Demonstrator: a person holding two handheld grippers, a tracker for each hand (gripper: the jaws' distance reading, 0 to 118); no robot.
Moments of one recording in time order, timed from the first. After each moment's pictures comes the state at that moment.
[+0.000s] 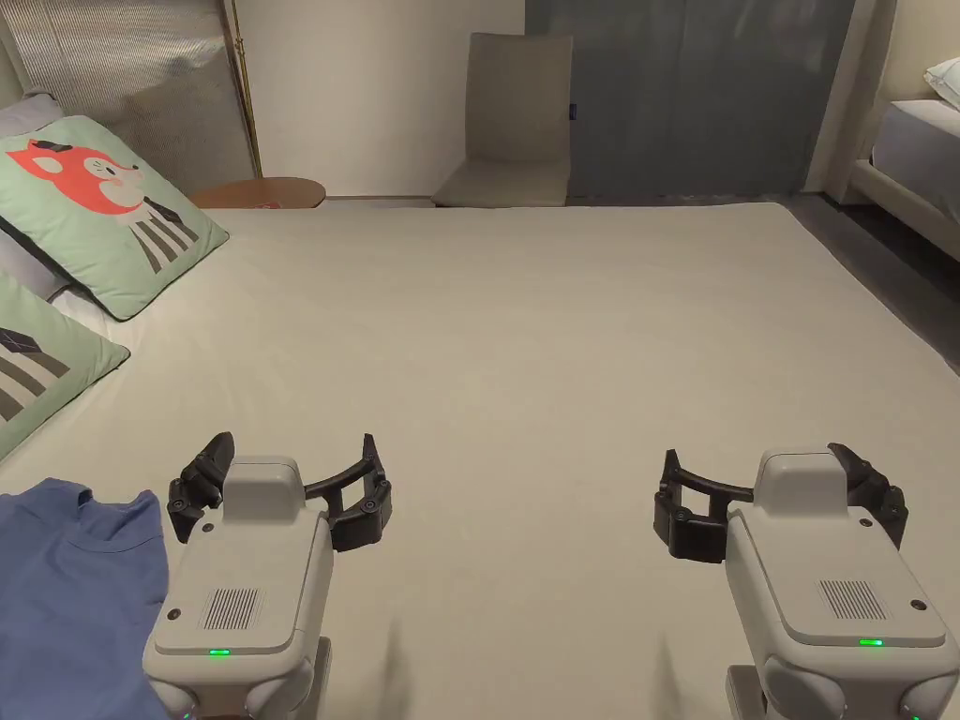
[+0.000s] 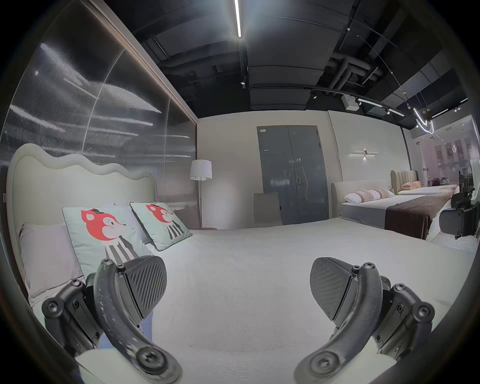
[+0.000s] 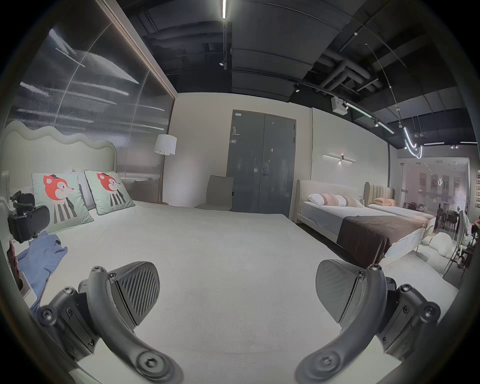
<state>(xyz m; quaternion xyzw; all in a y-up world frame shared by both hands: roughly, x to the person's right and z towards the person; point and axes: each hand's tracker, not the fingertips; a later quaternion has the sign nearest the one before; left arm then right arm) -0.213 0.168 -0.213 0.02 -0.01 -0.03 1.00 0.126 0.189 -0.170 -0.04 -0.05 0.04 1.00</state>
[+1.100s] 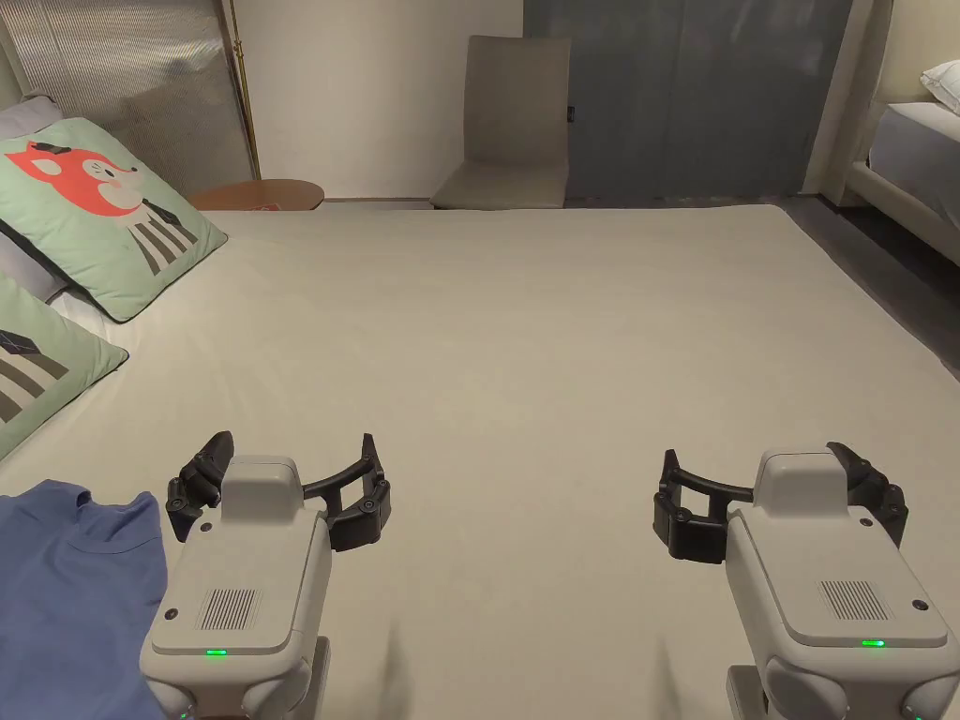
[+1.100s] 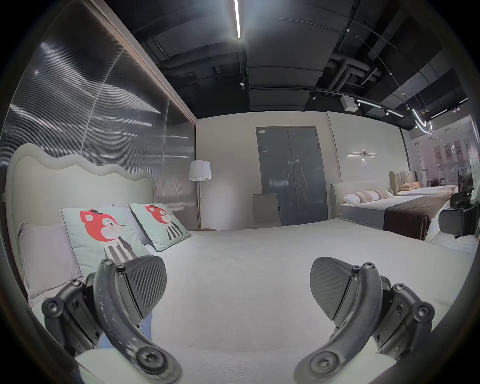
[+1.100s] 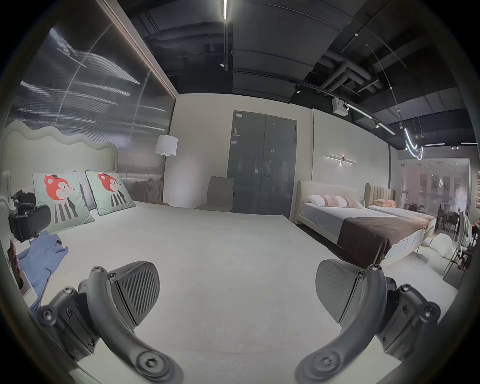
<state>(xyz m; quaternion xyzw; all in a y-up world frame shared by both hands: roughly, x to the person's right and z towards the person) -0.213 0.170 -0.211 0.02 -0.02 -0.03 1.00 0.126 0.191 -0.168 -0.04 -0.05 0.04 1.00</state>
